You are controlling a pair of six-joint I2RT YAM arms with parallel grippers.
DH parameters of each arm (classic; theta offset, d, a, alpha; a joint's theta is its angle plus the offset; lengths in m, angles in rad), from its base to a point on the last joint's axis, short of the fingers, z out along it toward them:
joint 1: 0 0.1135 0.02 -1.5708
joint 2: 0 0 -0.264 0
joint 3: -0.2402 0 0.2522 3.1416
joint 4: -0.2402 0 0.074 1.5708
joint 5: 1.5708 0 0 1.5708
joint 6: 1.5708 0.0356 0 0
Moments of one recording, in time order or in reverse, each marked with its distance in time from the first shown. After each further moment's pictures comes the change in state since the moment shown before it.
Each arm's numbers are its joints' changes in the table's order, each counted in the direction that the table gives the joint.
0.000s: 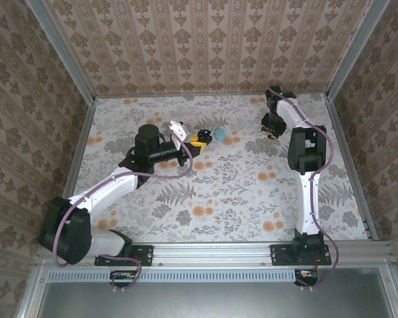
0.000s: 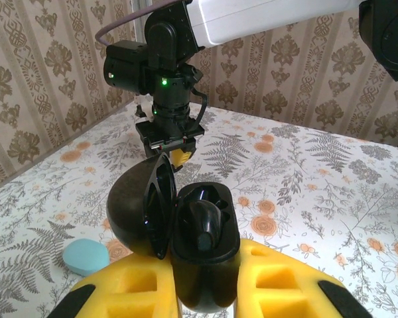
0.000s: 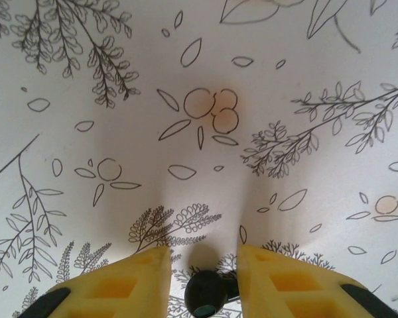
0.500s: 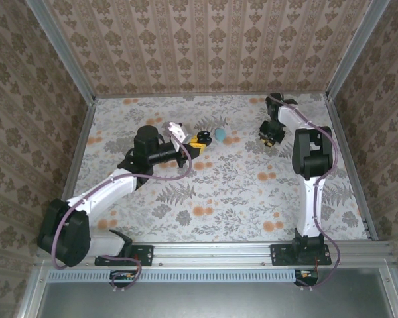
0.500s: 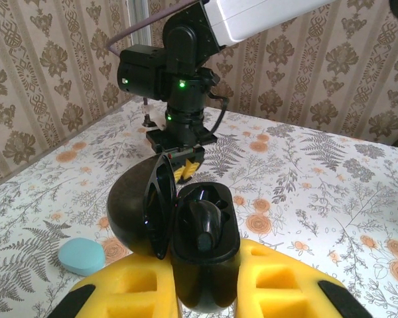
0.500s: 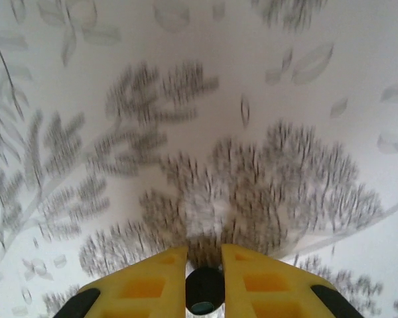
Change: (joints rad) left arm 0.000 -0.021 0.013 -0.004 0.008 0.000; right arm 0.019 -0.177 0.319 0.125 -0.125 -0.026
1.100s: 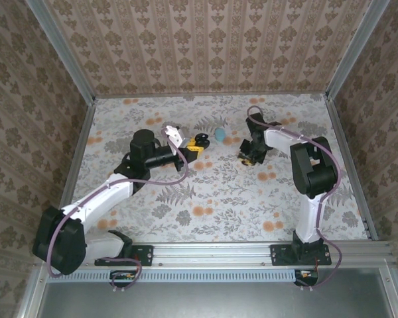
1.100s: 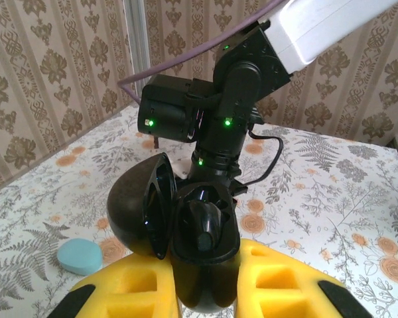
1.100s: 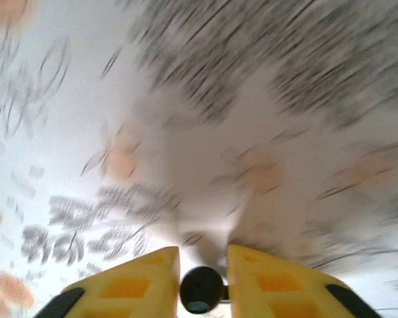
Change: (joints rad) left arm -0.002 -0.067 0.048 -0.003 0.002 -0.001; right arm 0.223 -0.279 0.483 0.290 -0.176 0.091
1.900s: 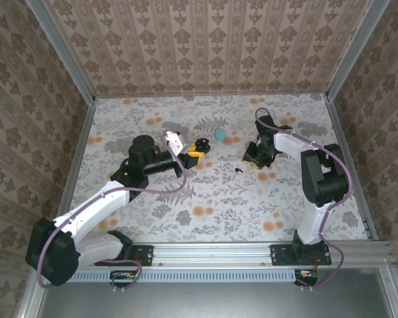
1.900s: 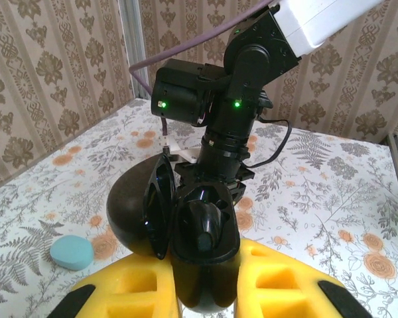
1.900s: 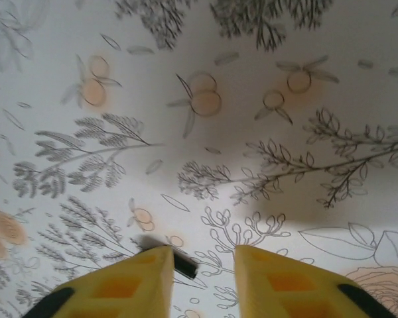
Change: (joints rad) left arm -0.066 -0.105 0.027 -0.078 -0.080 0.001; right arm -0.063 -0.131 0.123 -0.007 -0.057 -0.089
